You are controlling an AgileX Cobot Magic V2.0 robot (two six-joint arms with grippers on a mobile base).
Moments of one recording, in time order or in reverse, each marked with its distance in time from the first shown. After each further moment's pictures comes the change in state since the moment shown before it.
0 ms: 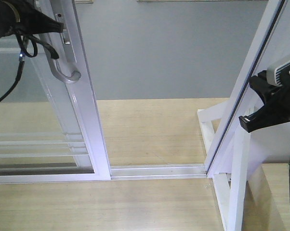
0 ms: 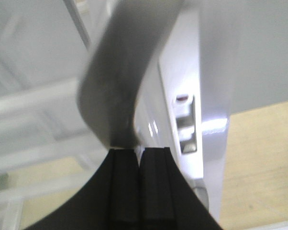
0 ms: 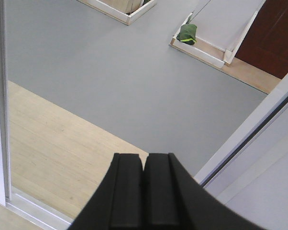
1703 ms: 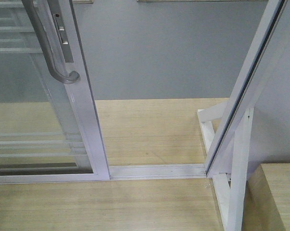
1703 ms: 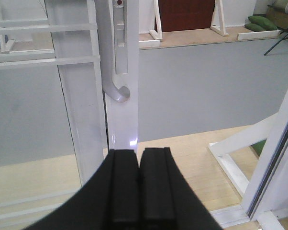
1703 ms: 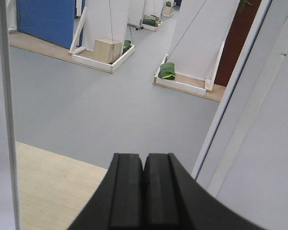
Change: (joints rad) left arm 0.004 -1.511 1.126 -0.610 0.083 0.412; right arm 0.000 -0.637 0.204 0.157 0.240 -0.024
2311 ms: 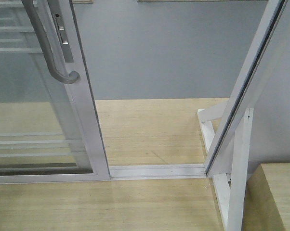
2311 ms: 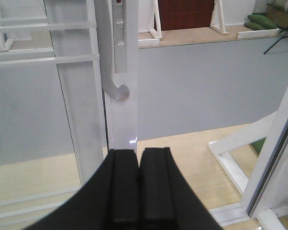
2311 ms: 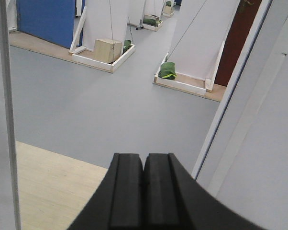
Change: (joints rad) left arm 0.000 0.000 0.000 -0.003 0.005 0.009; right arm 0.000 0.000 0.000 0.000 0.000 0.000
